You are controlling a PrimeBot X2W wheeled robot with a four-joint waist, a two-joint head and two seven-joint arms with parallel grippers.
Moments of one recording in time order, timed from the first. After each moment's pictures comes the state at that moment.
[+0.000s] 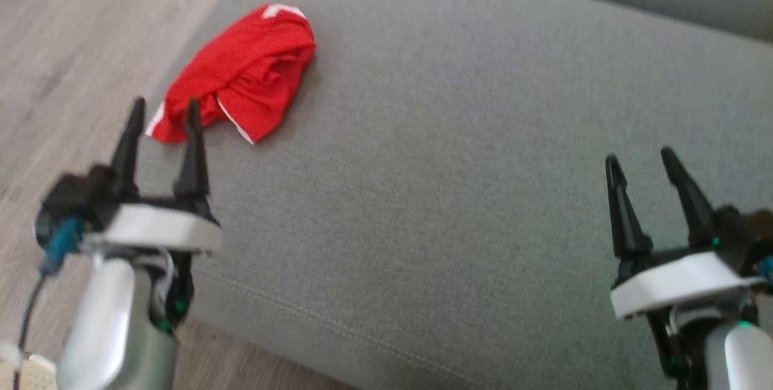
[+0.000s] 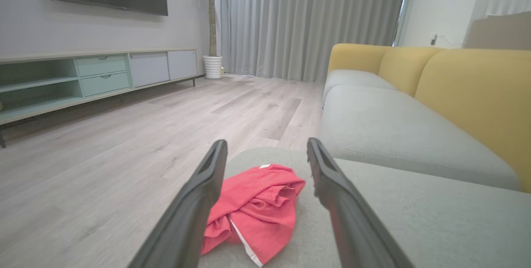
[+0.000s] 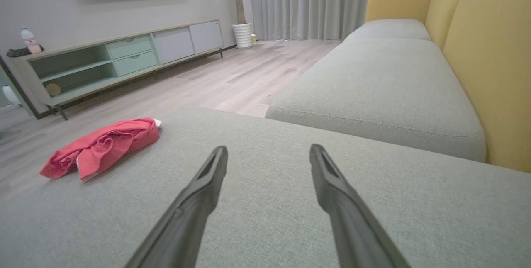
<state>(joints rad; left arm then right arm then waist) -0.24 0.14 -0.12 0.16 -0.25 -0.01 -0.25 0.04 -0.04 -0.01 -0.21 0.11 0.12 0.14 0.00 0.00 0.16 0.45</state>
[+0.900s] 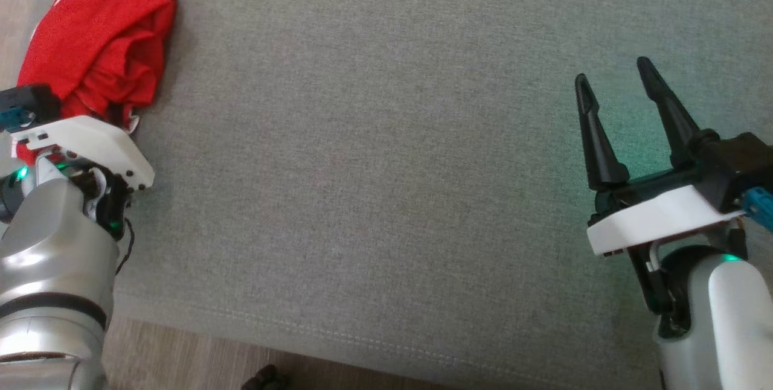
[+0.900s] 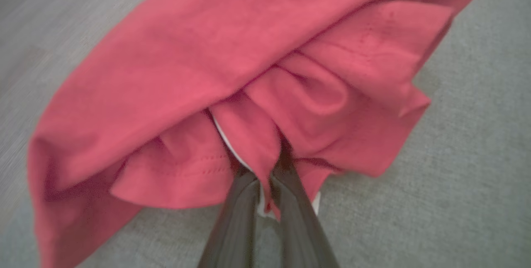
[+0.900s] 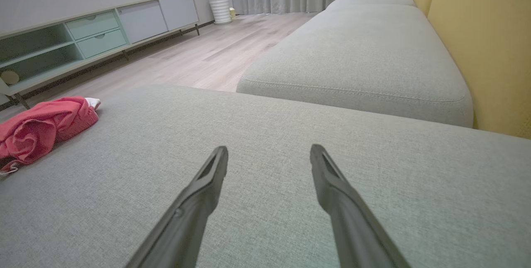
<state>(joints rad) -0.85 0.23 -0.09 1.25 -0.35 -0.13 -0.14 -0.18 -0.07 0.09 -0.24 0.04 0.12 0.18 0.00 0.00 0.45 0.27</state>
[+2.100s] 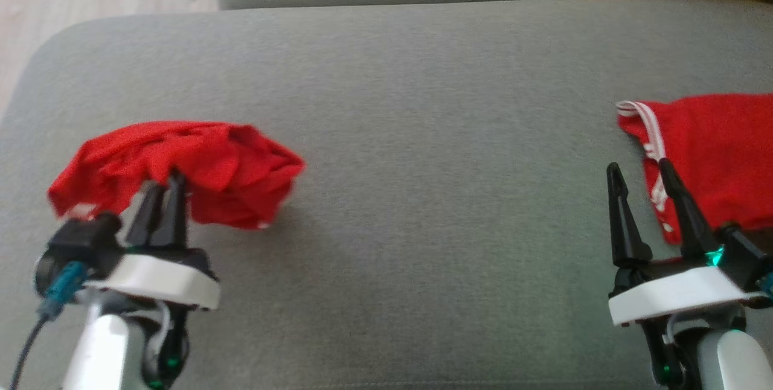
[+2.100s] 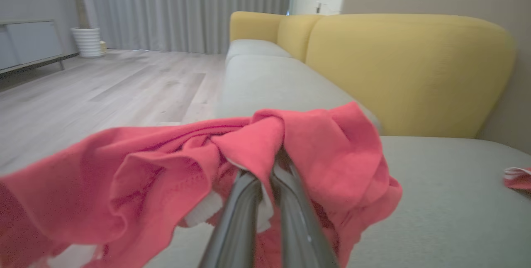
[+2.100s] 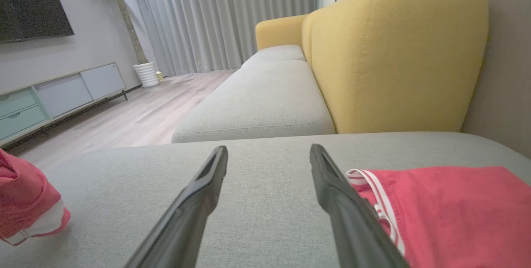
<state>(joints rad) -0.09 0.18 -0.09 0.07 -0.26 -0.04 -0.16 0.04 -0.05 0.00 -0.13 0.19 0.12 0.03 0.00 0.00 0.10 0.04</state>
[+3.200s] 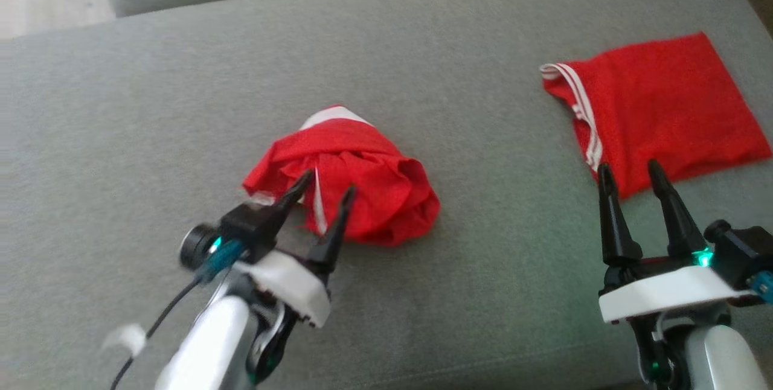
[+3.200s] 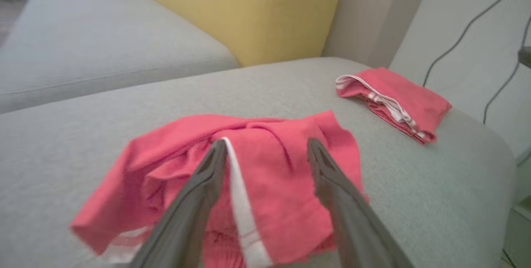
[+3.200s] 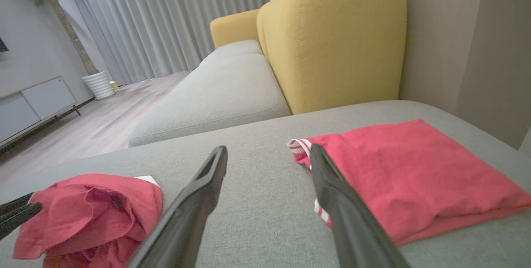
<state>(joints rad) -0.26 0.13 -0.48 0.31 -0.28 -0.08 -0.18 0.01 -0.05 0.02 -0.06 0.24 0.12 -0.02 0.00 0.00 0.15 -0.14</state>
